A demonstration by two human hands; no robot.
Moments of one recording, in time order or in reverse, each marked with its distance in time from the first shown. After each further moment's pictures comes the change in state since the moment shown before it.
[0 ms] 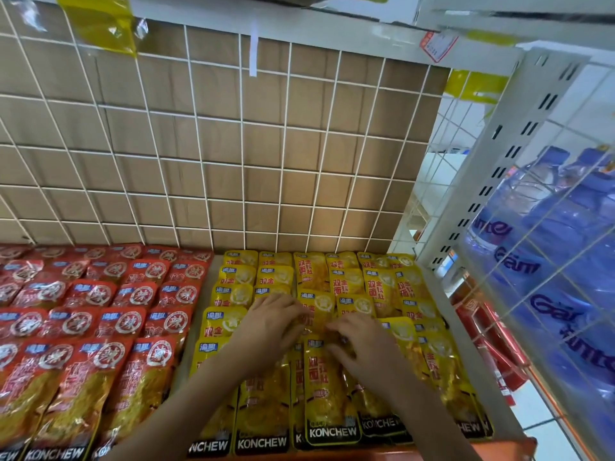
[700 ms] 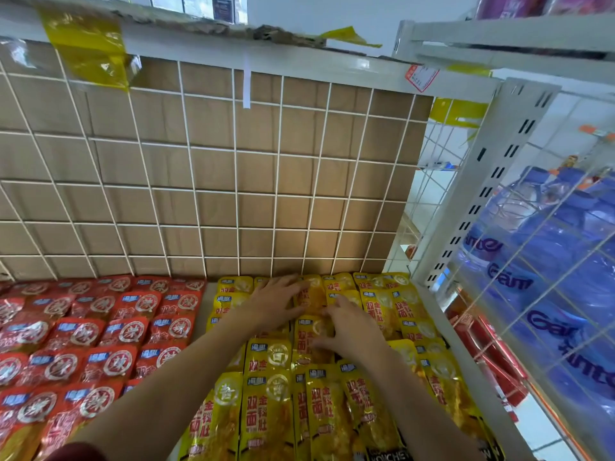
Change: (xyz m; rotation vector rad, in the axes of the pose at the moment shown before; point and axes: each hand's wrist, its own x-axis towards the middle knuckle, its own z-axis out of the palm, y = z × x) left_hand 0.092 -0.040 -0.010 0.107 -0.196 -0.055; right_hand 0.069 -0.002 -0.008 -0.175 -0.086 0.217
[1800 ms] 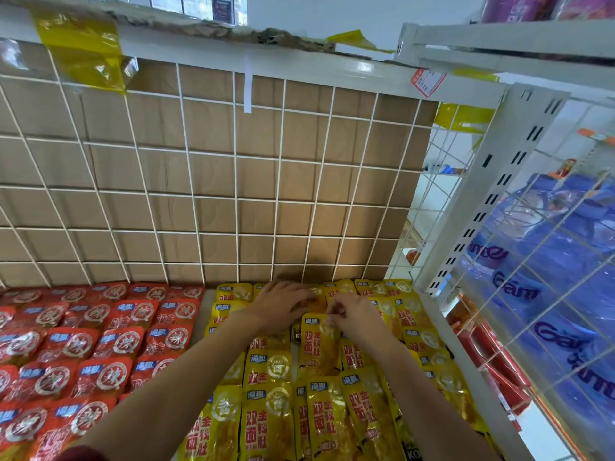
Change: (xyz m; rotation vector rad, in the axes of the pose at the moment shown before) left_hand 0.017 -0.007 0.002 0.033 0.014 0.113; right_hand 0.035 0.022 0.000 0.351 0.114 0.042
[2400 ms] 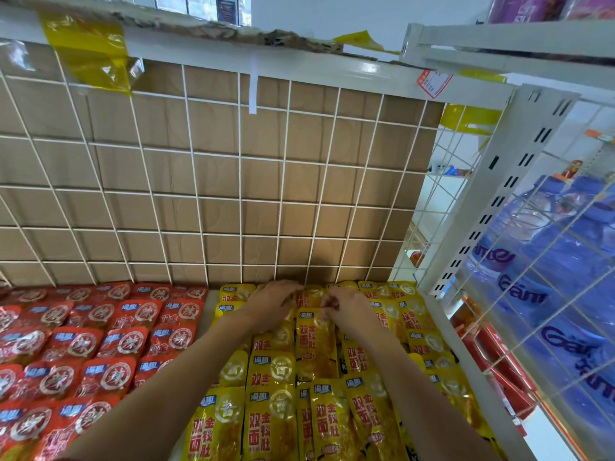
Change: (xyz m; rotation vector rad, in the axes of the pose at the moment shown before) left_hand -0.005 -0.014 -0.003 -0.225 0.112 -0.090; right_hand 0.017 -0.009 0.007 0.000 0.013 0.018
